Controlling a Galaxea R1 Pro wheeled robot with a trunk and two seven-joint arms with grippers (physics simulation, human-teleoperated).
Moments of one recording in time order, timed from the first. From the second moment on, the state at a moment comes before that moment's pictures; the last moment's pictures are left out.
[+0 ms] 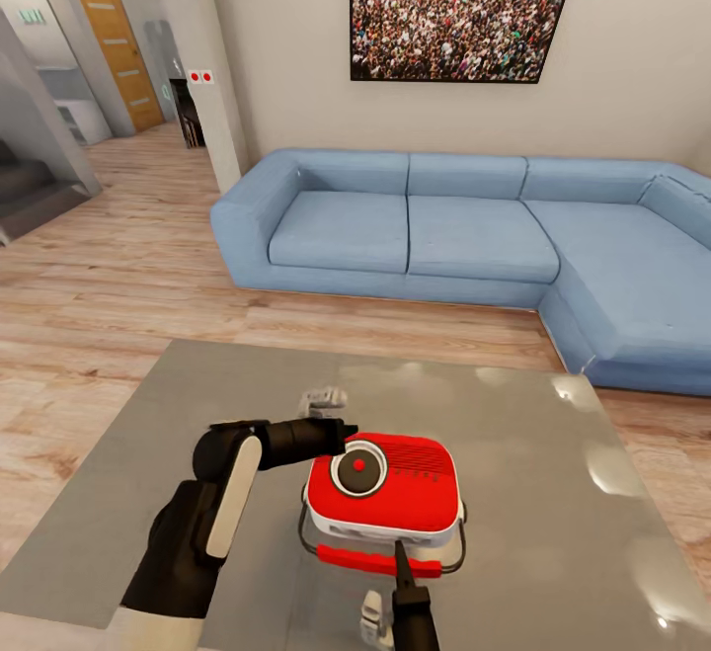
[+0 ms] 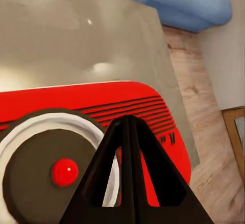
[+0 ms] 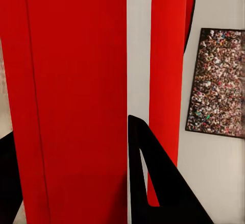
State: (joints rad) left arm -0.49 -0.16 -0.12 -1.49 0.25 1.05 -0.41; right arm -0.20 -0.07 1.11 -0.96 0.80 0.75 -0.90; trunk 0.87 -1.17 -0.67
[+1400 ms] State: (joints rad) left arm -0.49 -0.17 -0.12 -1.41 0.25 1.05 -0.40; right arm -0.20 -0.07 1.11 -1.04 0.74 0.82 -0.91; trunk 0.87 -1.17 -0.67
